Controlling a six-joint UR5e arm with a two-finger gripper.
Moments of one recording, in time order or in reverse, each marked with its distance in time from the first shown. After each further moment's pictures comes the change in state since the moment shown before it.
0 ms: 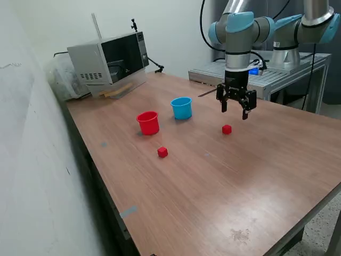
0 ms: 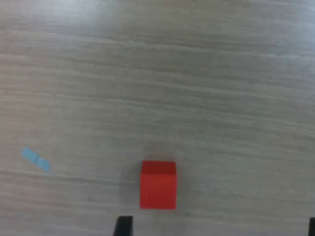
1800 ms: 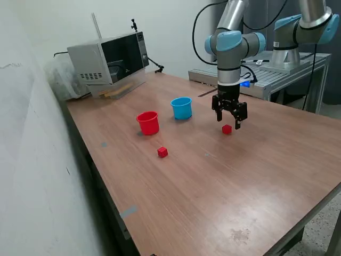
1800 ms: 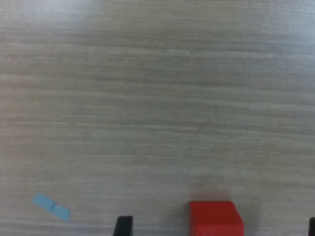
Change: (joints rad) arm -0.058 0.072 0.030 -0.071 0.018 -0.008
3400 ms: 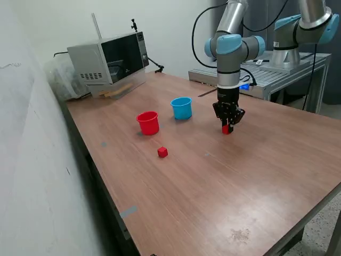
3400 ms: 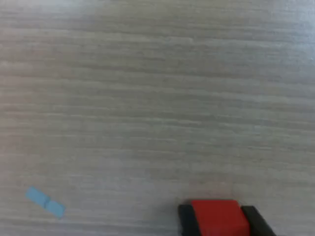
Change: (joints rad) arm 0.002 0.021 -0.008 -0.021 -0.003 -0.016
